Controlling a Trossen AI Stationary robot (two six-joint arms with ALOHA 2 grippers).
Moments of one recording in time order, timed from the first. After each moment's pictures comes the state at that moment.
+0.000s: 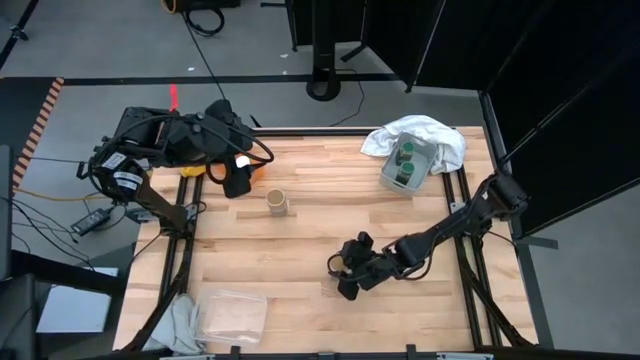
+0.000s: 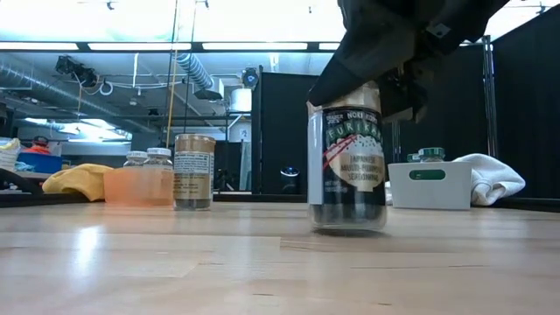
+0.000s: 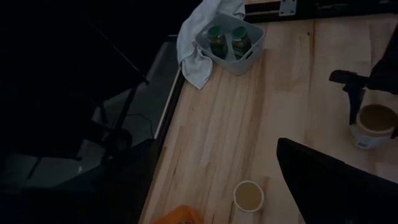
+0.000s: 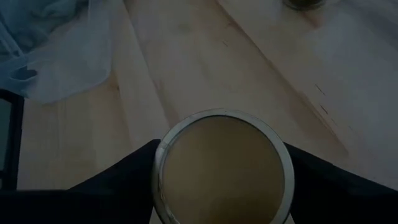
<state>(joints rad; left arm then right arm) -0.08 1.54 2.34 -1.57 -0.50 -0.03 0.46 1.74 1.02 -0.10 0.47 0.81</state>
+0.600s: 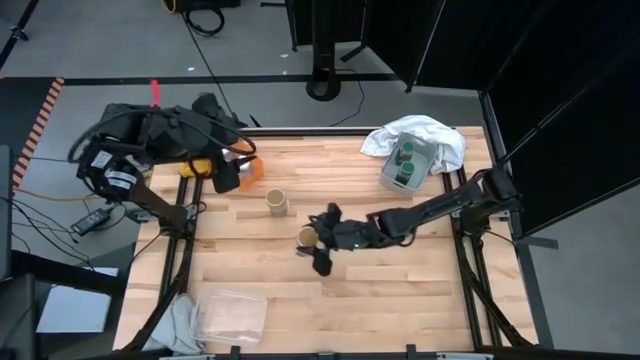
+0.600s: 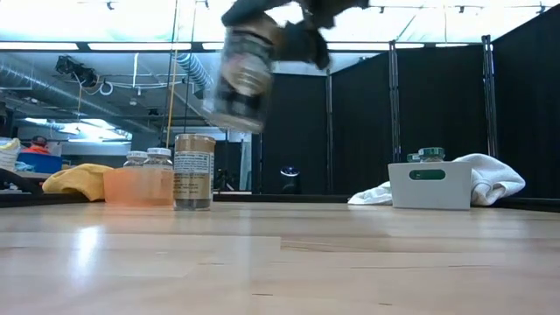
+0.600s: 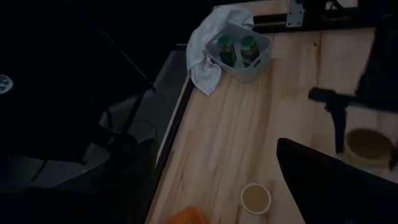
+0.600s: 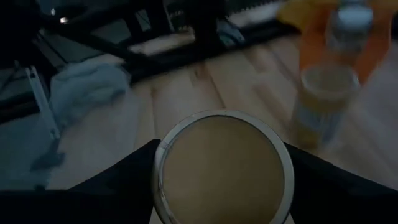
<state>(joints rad) -0.08 1.49 2.34 -1.57 -0.53 -0.03 0.27 1.75 1.23 0.04 0.33 0.43</state>
